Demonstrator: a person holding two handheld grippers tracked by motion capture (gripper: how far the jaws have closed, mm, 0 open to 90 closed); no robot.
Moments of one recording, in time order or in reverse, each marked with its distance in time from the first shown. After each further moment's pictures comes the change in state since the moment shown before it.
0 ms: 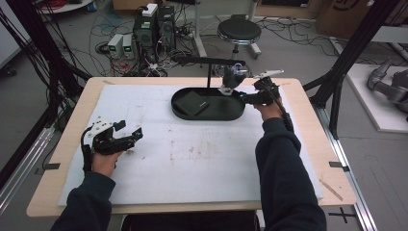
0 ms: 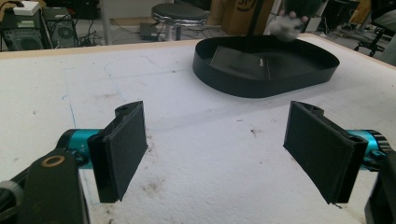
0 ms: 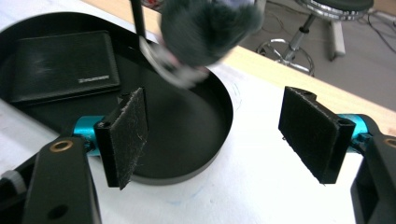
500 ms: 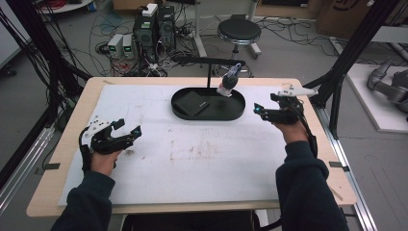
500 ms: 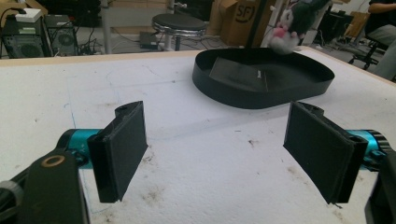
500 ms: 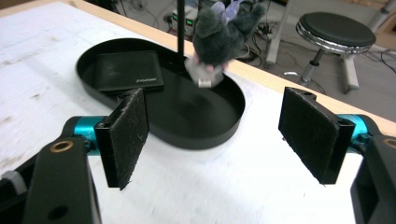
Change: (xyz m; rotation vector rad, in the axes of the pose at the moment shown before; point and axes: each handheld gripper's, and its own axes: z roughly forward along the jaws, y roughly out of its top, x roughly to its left) left arm 0.001 0.002 -0.002 -0.042 -0.004 -0.020; right arm 0.003 -0.054 -0.089 -0.173 0.093 0.008
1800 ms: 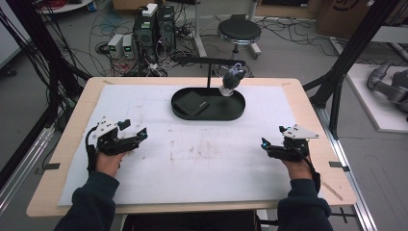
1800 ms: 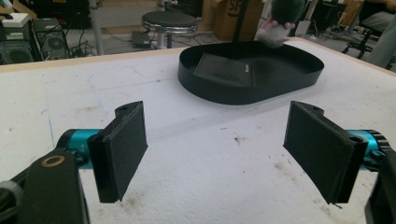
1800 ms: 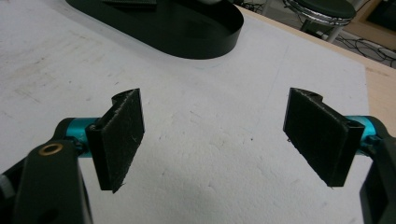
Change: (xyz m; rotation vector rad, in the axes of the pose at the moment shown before) left arm -0.014 -0.001 0.007 0.018 -0.024 0.045; right arm 0.018 -0.098 -0.019 0.044 -0.092 -0.054
